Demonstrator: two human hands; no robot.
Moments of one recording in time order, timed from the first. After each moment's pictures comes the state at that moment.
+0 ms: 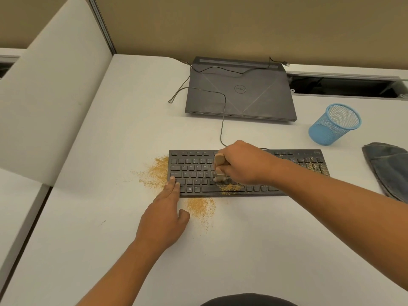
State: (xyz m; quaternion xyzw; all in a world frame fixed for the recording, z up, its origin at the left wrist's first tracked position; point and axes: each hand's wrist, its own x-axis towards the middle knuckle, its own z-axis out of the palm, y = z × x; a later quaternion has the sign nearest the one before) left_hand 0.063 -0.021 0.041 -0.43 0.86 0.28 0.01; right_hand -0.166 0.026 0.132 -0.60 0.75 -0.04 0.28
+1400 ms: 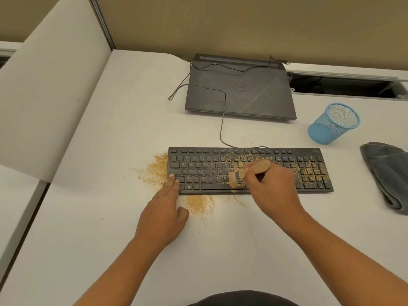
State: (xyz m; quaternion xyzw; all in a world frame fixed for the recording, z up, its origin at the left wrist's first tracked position) left_hand 0.063 -0.020 0.039 -0.42 0.87 0.27 0.01; right_hand -0.143 0.096 0.106 -0.34 0.87 -0.34 0.14
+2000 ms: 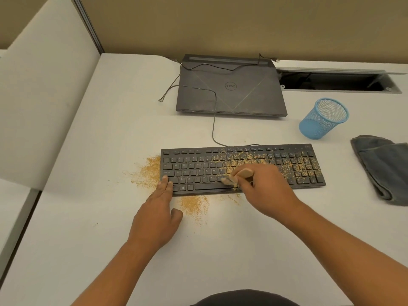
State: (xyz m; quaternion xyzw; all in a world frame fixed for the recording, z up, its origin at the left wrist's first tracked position) left_hand 0.065 -0.022 0.037 -0.41 0.87 0.27 0.00; right_hand -0.154 0.105 0.109 -0.45 0.84 -0.23 0.19
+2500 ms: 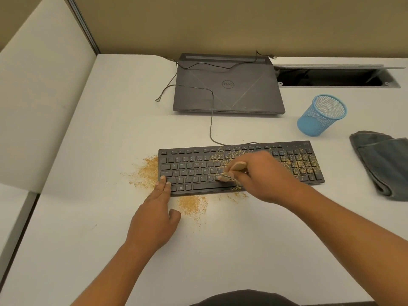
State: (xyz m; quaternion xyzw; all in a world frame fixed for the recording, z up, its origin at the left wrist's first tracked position) left_hand 0.065 -0.022 0.037 -0.41 0.87 0.27 0.00; right_hand -0.170 0.092 0.129 -0.51 0.81 -0.18 0.24
